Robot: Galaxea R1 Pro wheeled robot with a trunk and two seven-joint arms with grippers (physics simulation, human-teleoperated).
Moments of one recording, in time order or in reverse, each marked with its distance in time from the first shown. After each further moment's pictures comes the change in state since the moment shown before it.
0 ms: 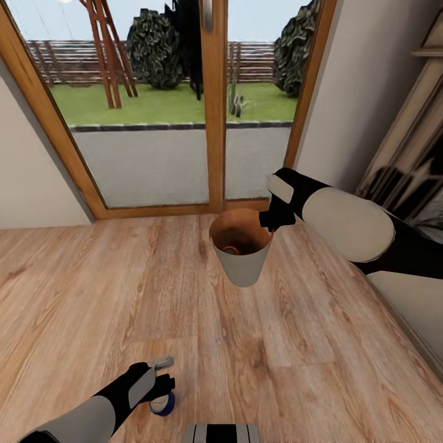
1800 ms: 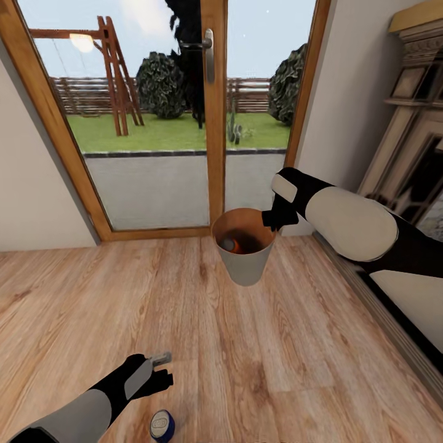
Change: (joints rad) left arm -0.015 0.026 0.022 -0.043 0.000 0.103 0.000; right arm -0.001 -0.015 0.002 -0.001 -0.001 0.000 0.000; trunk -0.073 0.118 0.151
